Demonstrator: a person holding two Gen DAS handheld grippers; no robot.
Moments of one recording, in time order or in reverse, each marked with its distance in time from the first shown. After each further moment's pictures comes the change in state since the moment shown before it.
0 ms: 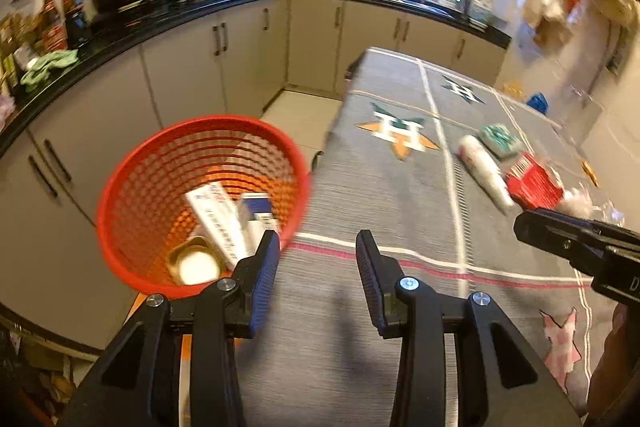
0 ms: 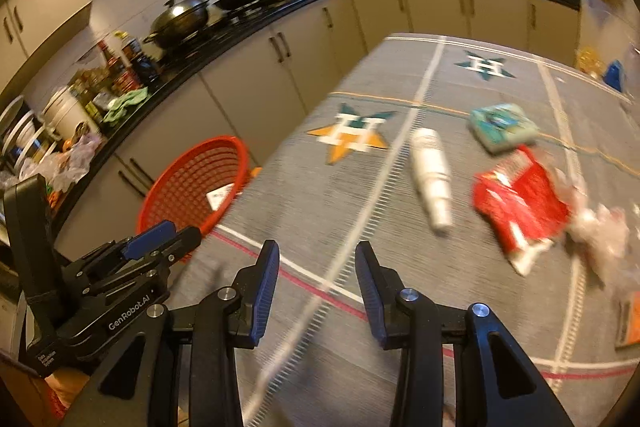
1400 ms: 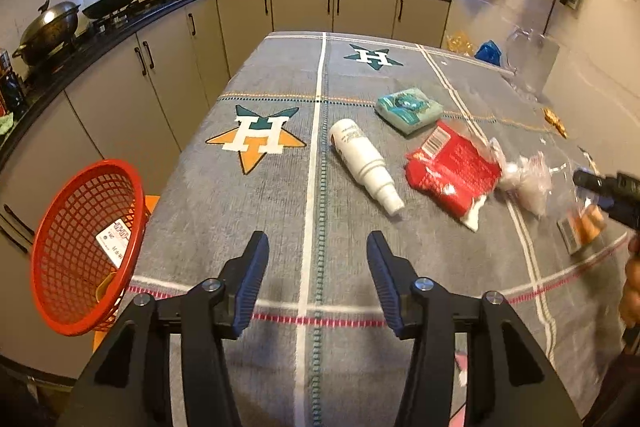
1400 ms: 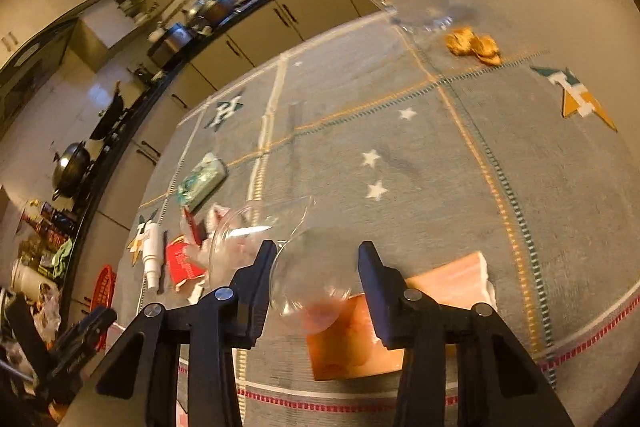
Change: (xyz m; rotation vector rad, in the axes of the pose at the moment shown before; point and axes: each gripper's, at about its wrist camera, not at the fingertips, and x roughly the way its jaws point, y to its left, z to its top) left arm 0.034 -0.126 0.024 0.171 0.069 -0.080; right arm -0.112 -0.258 -0.038 0.489 -0.152 -0.172
